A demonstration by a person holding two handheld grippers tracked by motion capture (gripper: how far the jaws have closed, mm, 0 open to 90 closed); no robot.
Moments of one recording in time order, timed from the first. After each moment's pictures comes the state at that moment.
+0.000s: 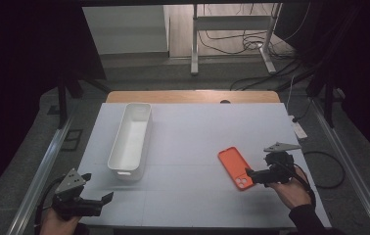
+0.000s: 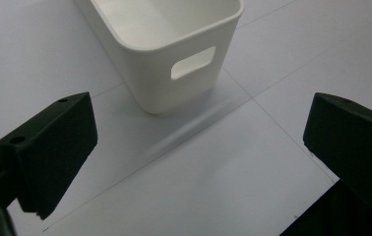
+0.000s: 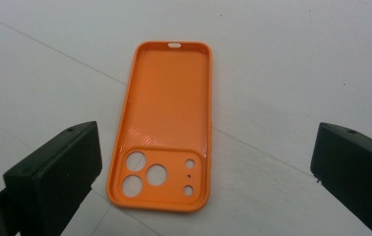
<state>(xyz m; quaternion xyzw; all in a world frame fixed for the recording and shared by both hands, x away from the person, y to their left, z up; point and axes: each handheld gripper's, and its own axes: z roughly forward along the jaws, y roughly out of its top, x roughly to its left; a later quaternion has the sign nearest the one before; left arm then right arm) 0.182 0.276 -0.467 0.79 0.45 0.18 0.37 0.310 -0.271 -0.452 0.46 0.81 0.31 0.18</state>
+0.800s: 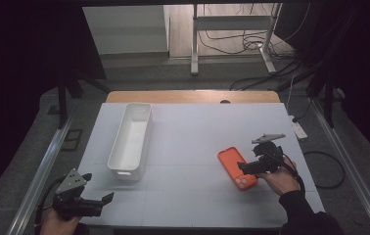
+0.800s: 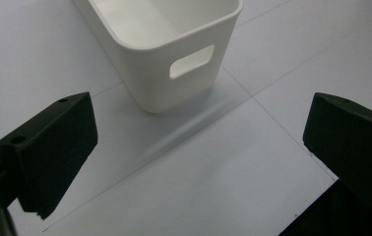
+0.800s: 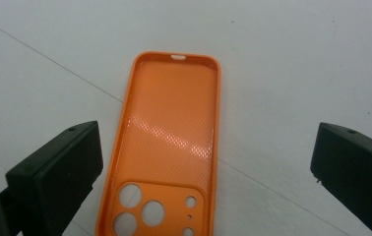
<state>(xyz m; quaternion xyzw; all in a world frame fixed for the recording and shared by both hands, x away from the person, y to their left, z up) 0.183 0.275 -0.467 0.79 0.45 0.17 0.37 0.342 -0.249 -0.458 0.44 0.84 0.28 0.17</state>
